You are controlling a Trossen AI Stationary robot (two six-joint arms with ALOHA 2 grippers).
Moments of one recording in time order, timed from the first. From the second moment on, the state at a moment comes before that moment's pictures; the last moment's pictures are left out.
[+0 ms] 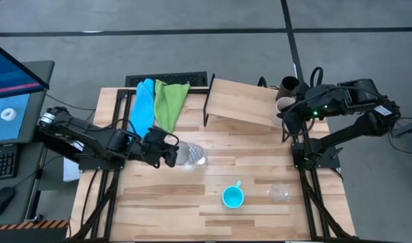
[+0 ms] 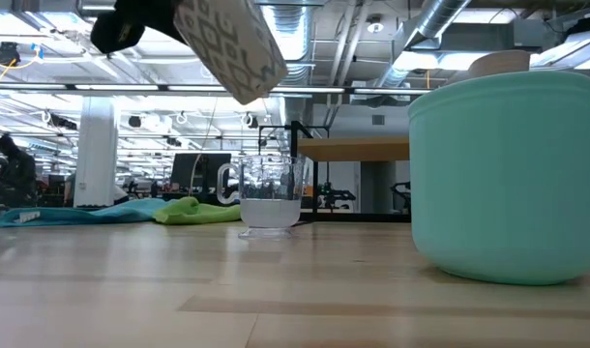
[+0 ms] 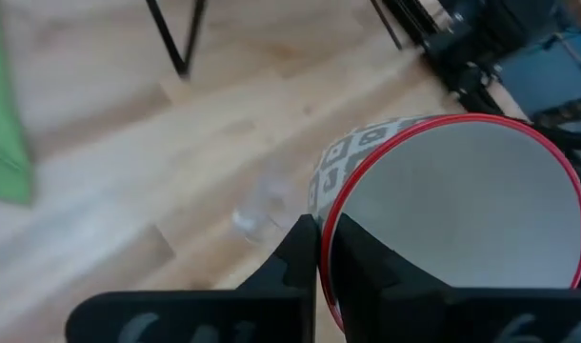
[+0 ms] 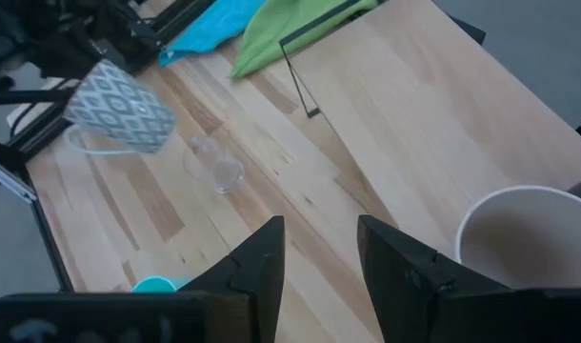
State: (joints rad) left arm -0.34 1.19 1.04 -0.67 -0.55 -1.16; right arm 0.07 1.09 1.73 -1.51 0.29 0.68
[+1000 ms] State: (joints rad) left arm -0.28 1.36 1.04 -0.74 -1.18 -0.79; right arm -0.01 1.10 1.73 -1.45 0.29 0.89
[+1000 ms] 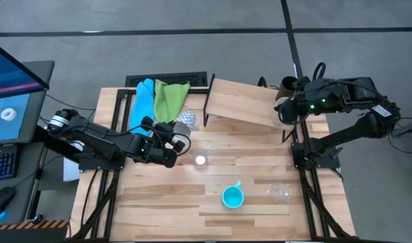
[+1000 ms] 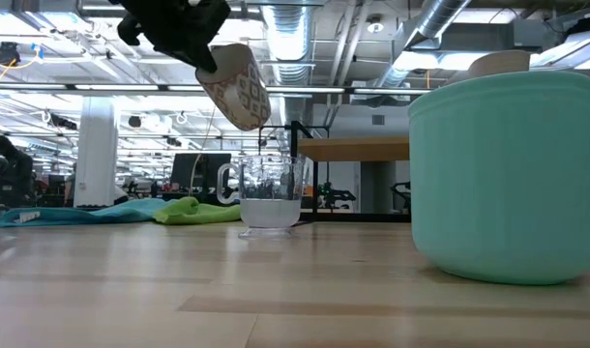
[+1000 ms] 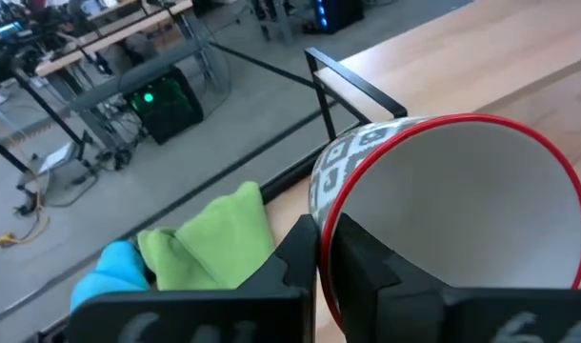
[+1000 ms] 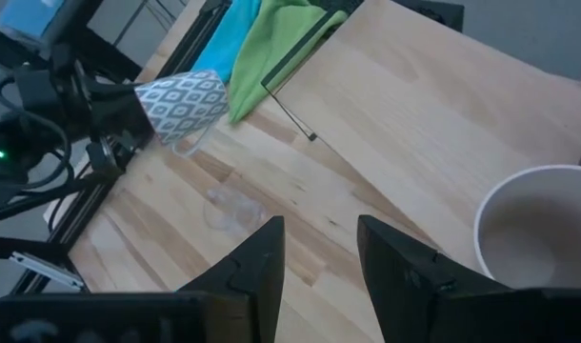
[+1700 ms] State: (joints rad) left arm -0.28 1.21 1.19 -0.57 -0.75 -0.74; right arm -0.02 1.10 1.73 -1.45 0.29 0.86
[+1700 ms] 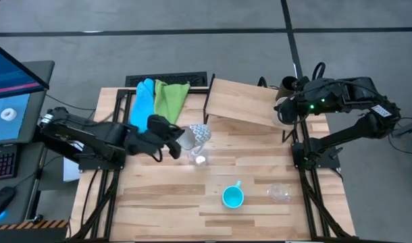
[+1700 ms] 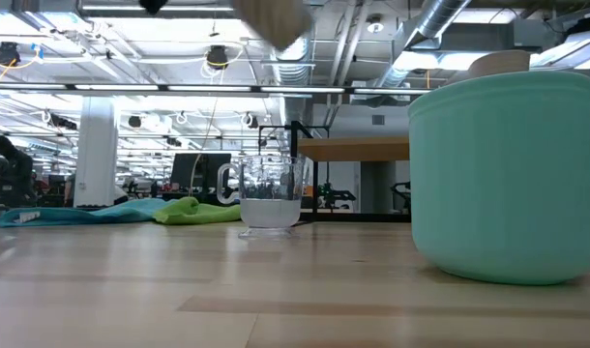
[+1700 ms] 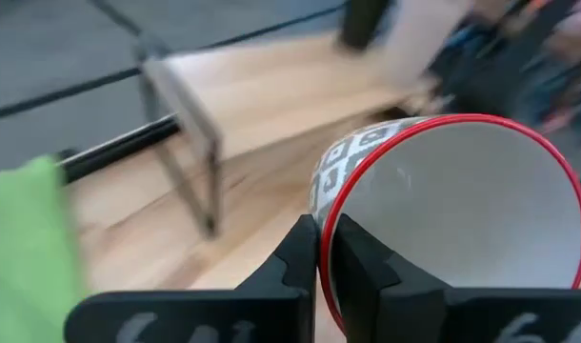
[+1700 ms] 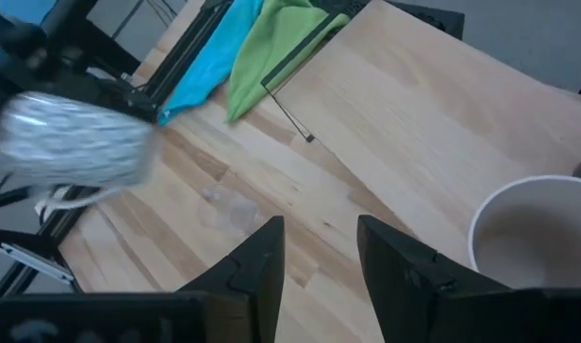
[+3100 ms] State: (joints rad) left arm -0.30 0.95 1.27 0.25 0.02 -0.18; right arm -0.01 1.10 1.73 -1.41 0.29 0.70
